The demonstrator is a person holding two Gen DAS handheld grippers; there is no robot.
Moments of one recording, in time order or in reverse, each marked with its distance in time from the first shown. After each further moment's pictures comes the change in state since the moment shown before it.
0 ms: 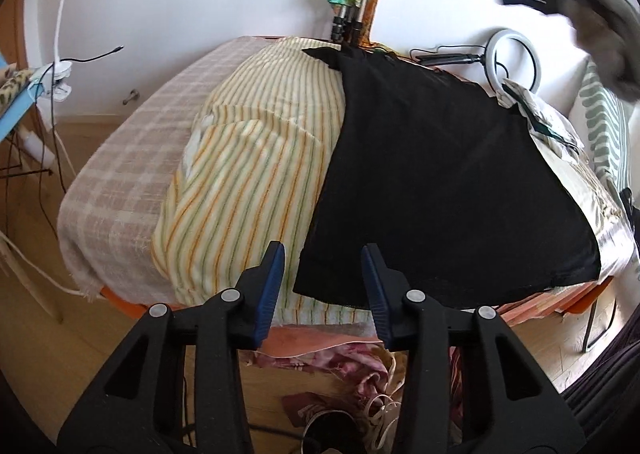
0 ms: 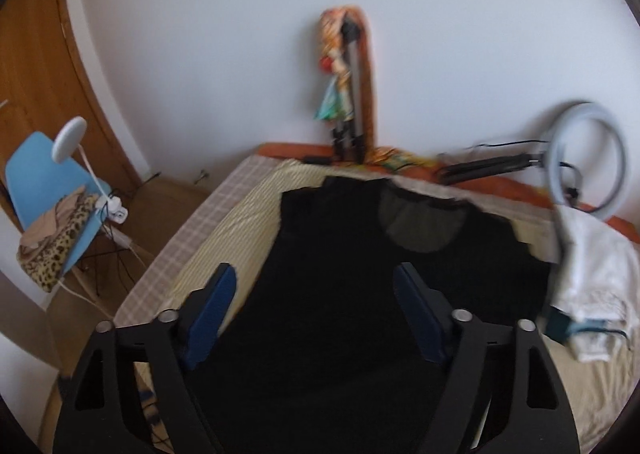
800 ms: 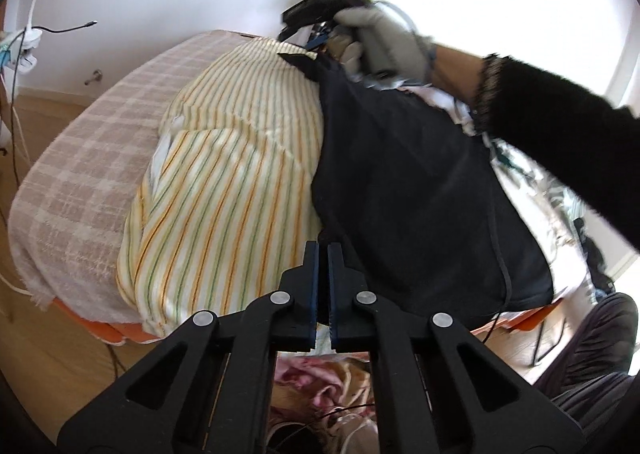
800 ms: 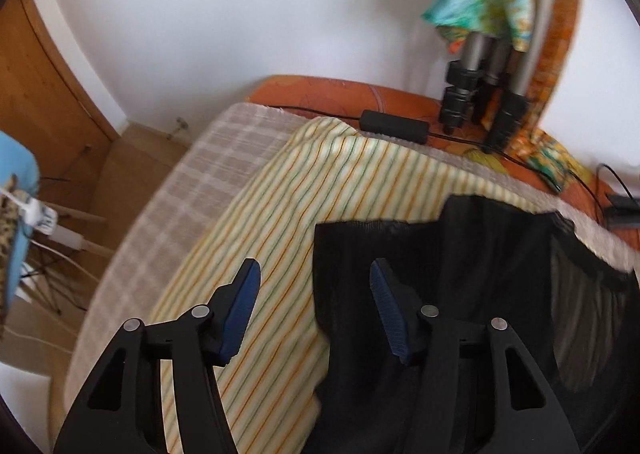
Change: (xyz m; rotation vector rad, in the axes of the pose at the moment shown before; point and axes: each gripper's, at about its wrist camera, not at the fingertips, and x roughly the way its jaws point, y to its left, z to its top) left arm 0.009 0.024 0.018 -0.093 -0.016 -0.226; right arm 0.300 0.054 0.079 -0.078 0.240 -0.041
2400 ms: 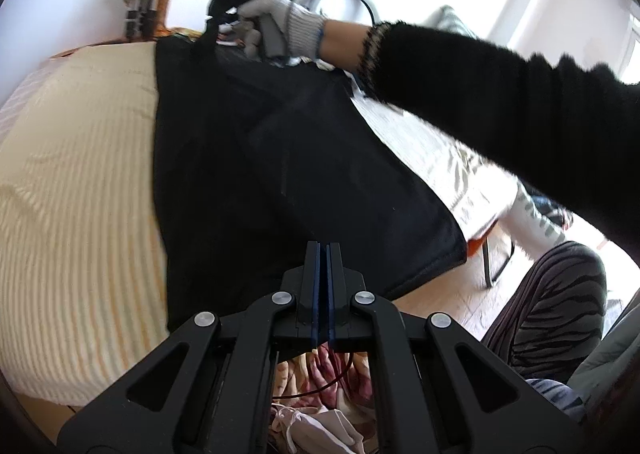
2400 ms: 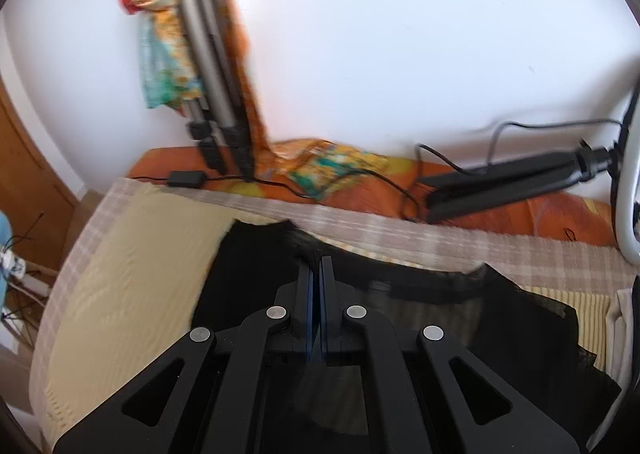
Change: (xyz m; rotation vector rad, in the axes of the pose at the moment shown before) left arm 0.042 -0.137 0.009 0.316 0.203 -0.283; right arm -0.084 -0.222 -0.050 0.194 -0.186 -0.097
